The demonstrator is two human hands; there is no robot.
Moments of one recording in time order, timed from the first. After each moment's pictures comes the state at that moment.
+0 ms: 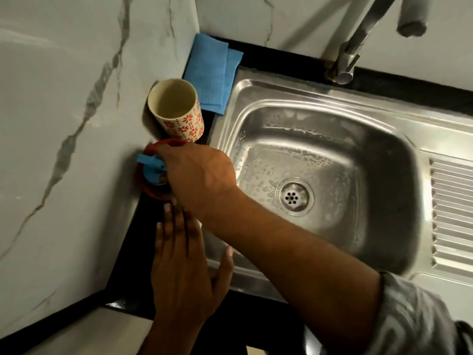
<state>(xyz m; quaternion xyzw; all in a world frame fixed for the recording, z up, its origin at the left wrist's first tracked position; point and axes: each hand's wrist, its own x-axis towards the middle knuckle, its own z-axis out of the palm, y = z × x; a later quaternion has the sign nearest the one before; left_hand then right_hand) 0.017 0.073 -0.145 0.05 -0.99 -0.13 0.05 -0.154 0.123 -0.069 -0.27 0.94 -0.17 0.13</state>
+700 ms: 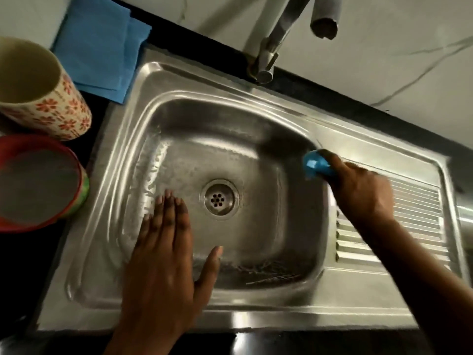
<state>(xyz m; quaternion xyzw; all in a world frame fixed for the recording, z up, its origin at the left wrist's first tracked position) -0.037 0.169 -0.164 -0.06 -0.97 -0.25 0.00 -0.170 0.512 -0.094 -0.01 0.99 0.15 0.08</state>
